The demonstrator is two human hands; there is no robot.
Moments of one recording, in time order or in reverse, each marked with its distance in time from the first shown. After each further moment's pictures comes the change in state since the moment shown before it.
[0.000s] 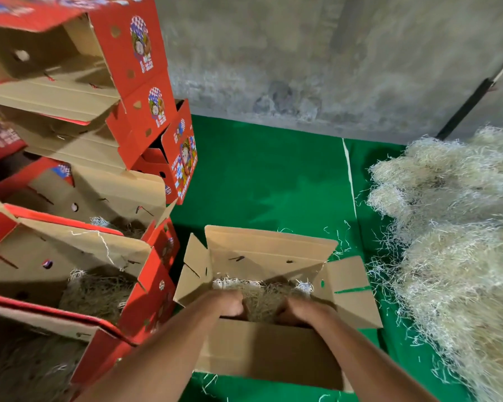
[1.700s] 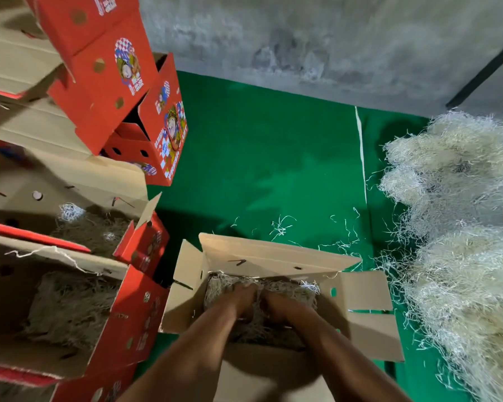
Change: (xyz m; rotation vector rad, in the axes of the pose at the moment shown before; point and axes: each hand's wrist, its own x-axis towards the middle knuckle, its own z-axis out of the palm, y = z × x) left_hand 0.094 0.003 0.017 0.000 -0.018 0.037; right_hand 0.083 -0.012 0.014 -0.008 -0.131 -0.032
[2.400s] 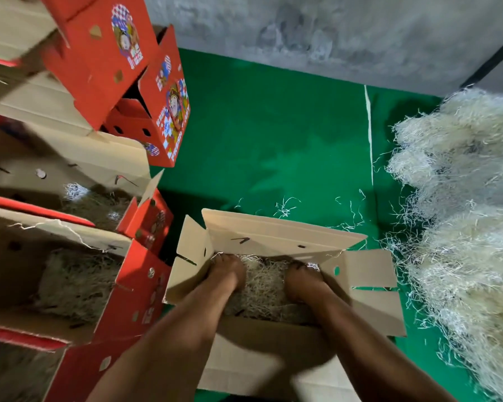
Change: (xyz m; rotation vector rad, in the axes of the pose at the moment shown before) left_hand -0.012 -0.006 -0.017 0.072 0.141 -0.209; right_hand -0.017 0.021 -0.012 -0.418 0.171 0.171
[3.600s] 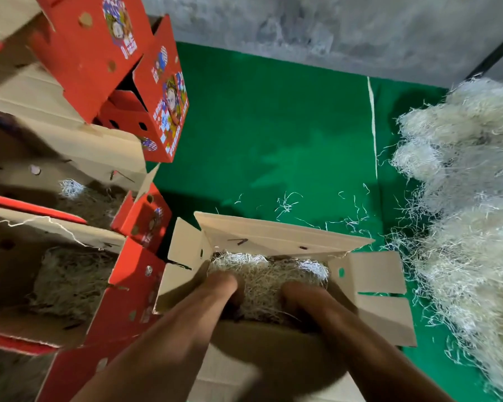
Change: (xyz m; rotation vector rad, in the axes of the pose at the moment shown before) left_hand 0.010 -0.017 0.036 0.140 -0.317 0.025; right_hand -0.001 -0.008 0.026 0.180 -0.240 -0.124
